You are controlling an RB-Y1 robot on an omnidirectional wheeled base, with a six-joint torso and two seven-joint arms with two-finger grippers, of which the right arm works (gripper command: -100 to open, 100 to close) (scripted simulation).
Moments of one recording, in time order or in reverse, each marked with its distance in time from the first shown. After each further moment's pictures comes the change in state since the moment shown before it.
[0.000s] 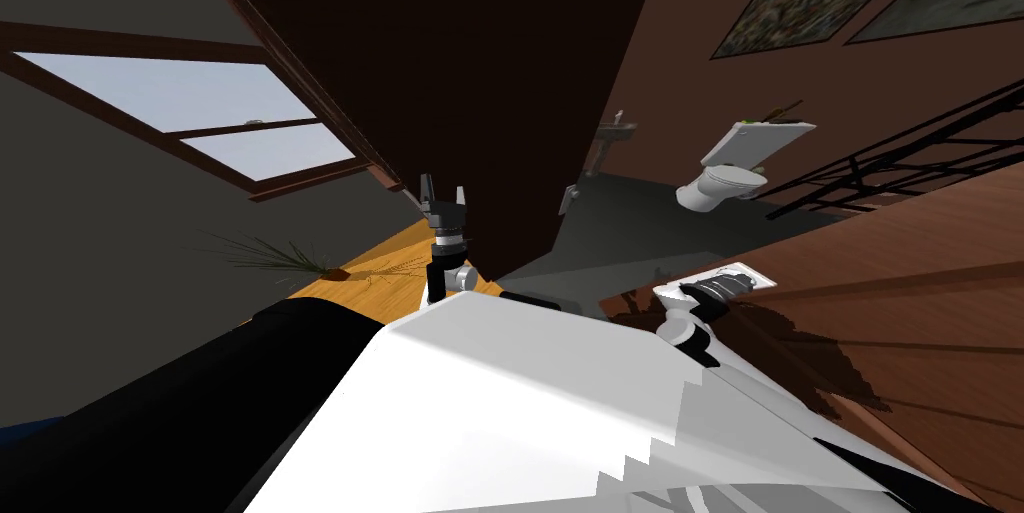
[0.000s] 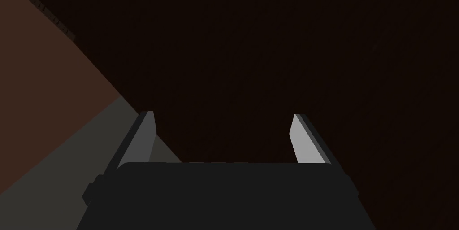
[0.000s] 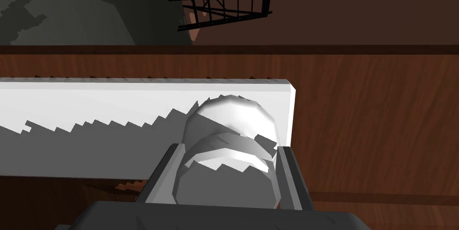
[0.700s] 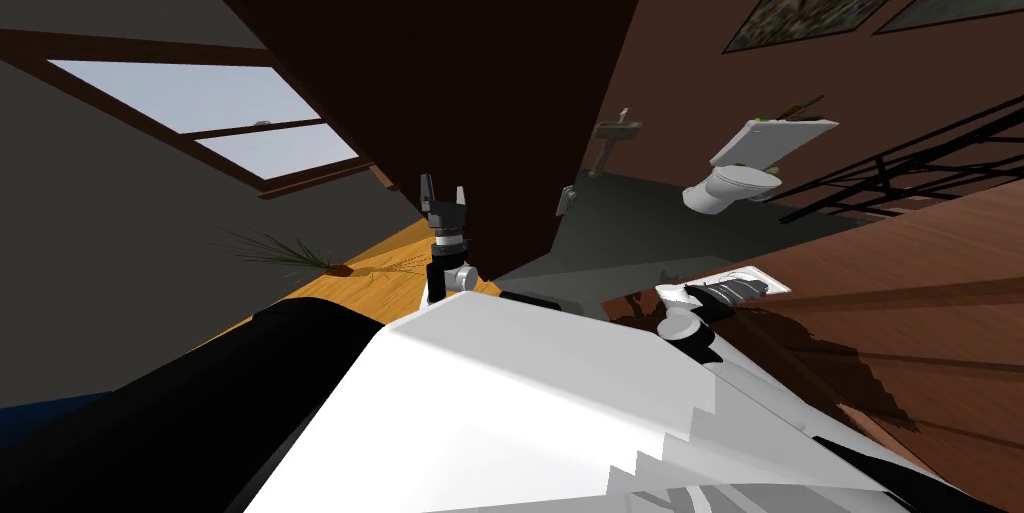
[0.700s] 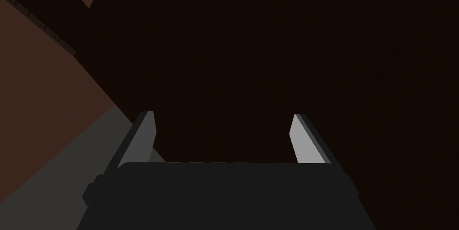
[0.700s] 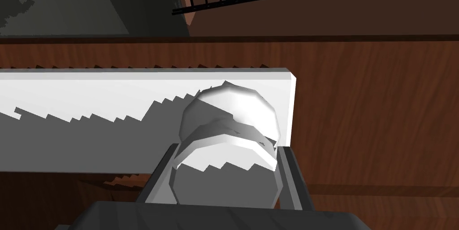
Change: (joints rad) arm -0.029 -0.003 -0.076 0.030 -0.028 -0.054 0.070
